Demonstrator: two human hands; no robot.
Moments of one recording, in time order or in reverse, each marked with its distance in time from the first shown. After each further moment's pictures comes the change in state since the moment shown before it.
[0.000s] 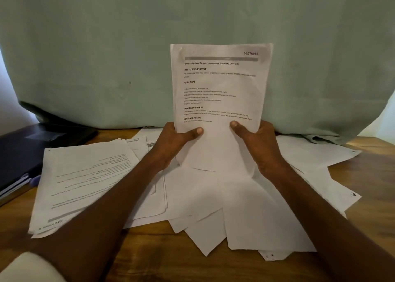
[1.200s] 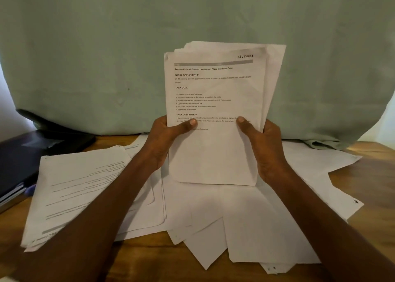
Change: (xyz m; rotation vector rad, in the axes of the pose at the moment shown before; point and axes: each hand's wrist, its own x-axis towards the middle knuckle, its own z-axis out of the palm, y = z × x) left_hand 0.008 0.026 -0.009 -0.117 0.004 0.043; right_hand 0.004 -0.008 0.001 0.161 0.085 -0.018
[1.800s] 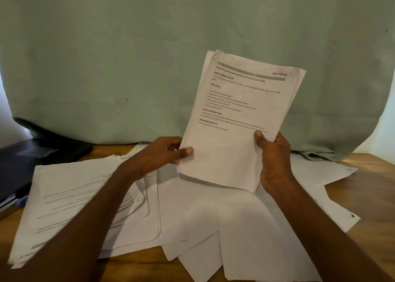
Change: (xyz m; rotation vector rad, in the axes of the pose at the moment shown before) left_hand 0.002 0.003 -0.024 0.498 -0.325 -0.187; right_hand 0.012 -0.001 -0.018 0.086 0.220 0.031
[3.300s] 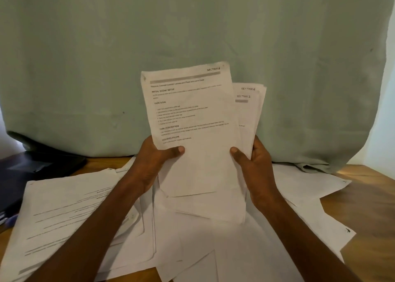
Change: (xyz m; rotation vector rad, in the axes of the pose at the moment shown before) left_hand 0.003 0.019 0.011 -0.421 0.400 0.217; right_hand -0.016 -0.002 0.016 -0.167 -0.268 -0.165
